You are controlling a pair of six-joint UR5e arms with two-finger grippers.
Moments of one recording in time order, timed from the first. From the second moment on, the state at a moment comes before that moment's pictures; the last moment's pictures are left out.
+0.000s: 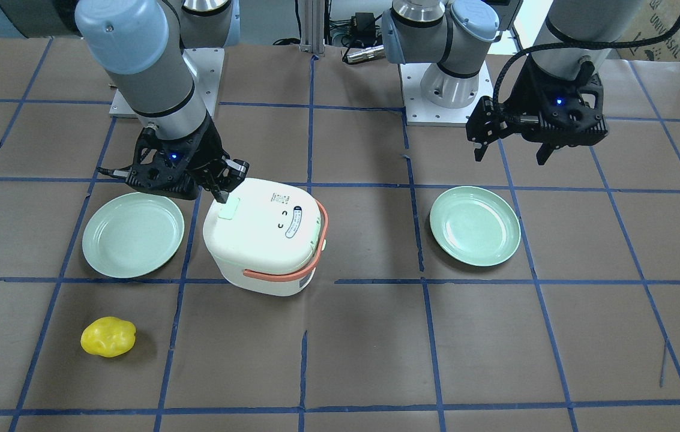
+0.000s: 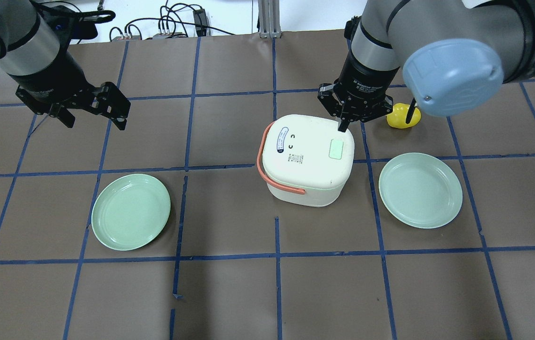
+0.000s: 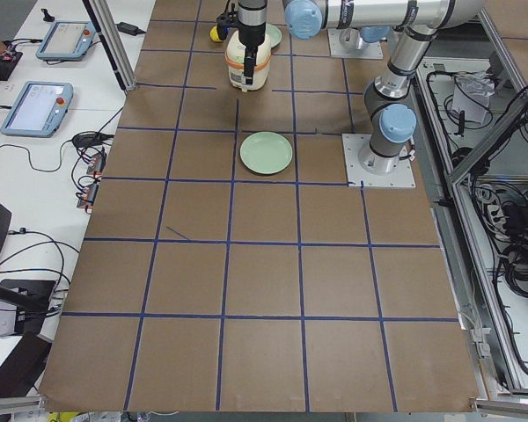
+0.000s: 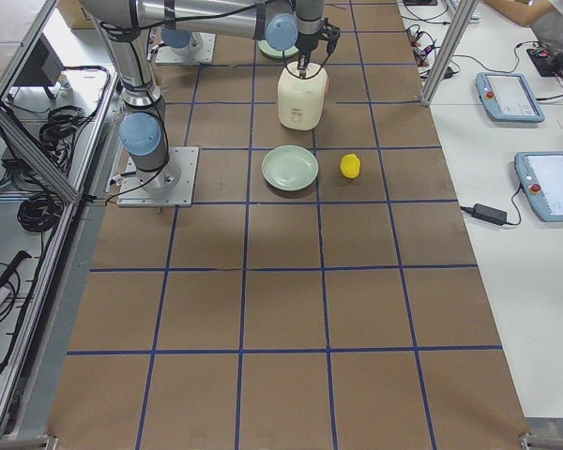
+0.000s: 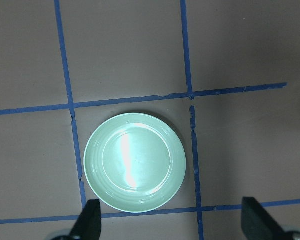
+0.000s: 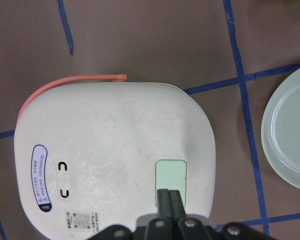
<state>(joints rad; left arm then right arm) -1.48 -1.52 -1.65 -1.51 1.61 0.17 1.71 -1.47 1.71 -1.83 -1.45 0.37</state>
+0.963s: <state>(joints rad) -1.48 -1.52 -1.65 -1.51 1.61 0.17 1.71 -1.46 1.75 -1.88 -1.45 0.38</state>
